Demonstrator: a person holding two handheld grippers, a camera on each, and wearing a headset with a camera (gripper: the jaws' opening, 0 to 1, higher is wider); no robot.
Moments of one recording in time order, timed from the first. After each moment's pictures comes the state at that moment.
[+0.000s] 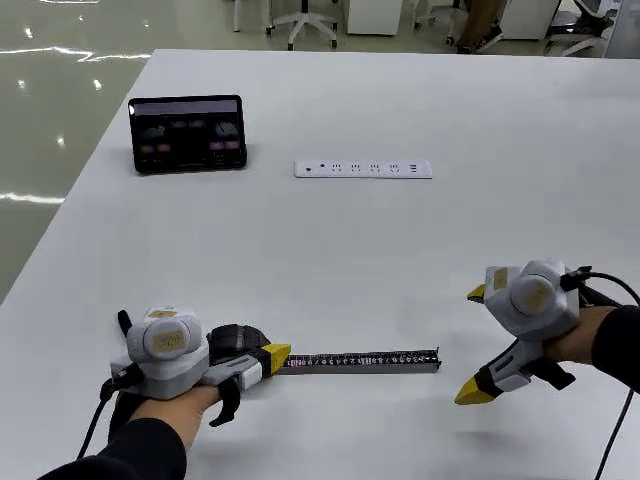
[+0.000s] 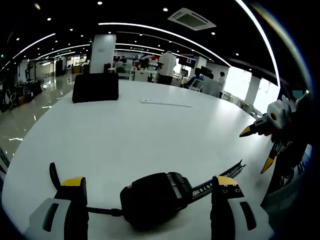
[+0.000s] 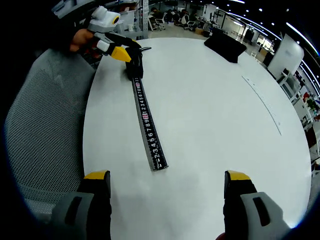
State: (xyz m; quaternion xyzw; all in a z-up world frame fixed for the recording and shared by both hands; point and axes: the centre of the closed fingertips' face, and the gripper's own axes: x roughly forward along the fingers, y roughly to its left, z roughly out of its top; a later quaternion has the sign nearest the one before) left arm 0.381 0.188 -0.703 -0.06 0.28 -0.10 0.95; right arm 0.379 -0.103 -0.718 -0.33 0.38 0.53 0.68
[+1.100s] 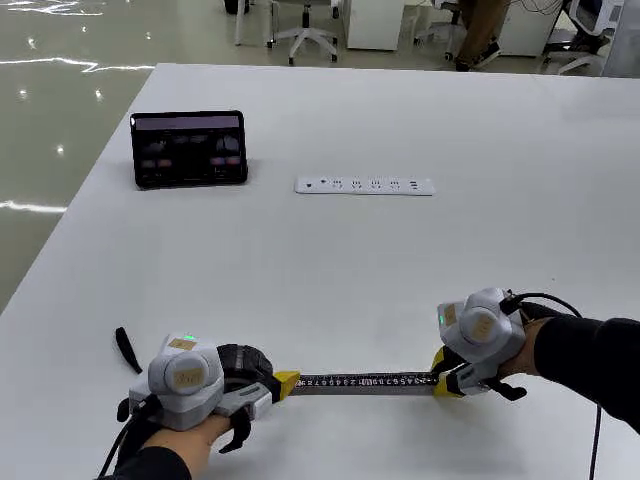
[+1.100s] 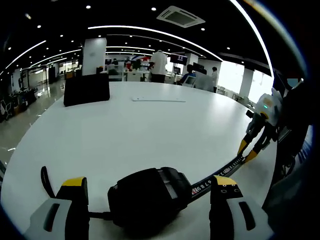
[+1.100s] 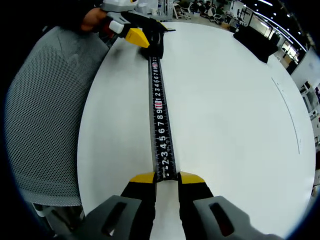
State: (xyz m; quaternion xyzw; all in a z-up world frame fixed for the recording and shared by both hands) left arm 0.385 0.174 -0.717 -0.03 0.28 -0.12 0.95; right arm 0.365 -0.091 -0.760 -0.39 0.40 0.57 0.60
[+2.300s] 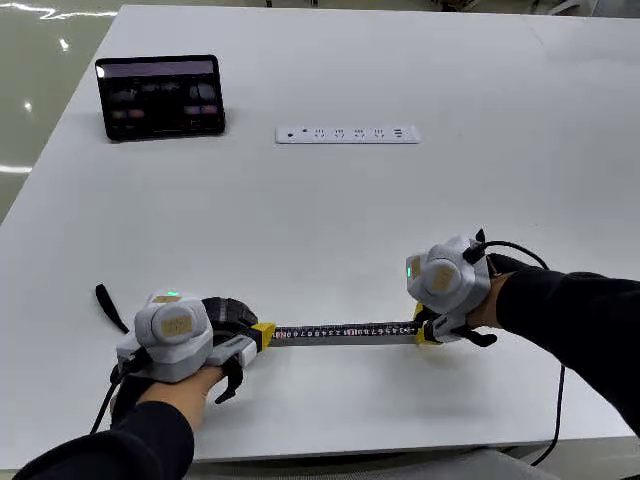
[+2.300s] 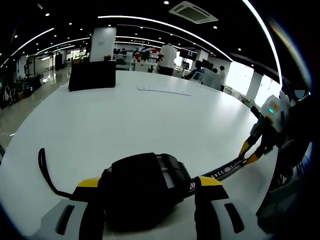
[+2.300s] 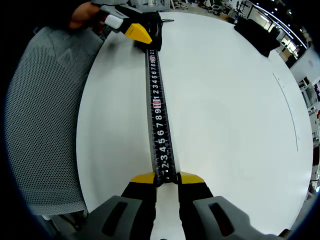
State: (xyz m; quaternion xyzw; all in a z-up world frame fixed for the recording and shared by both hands) left arm 0.372 0.171 -0.734 -0.06 0.33 -0.10 0.94; right arm 0.363 -0.088 -0.763 -0.42 0.43 0.54 0.59
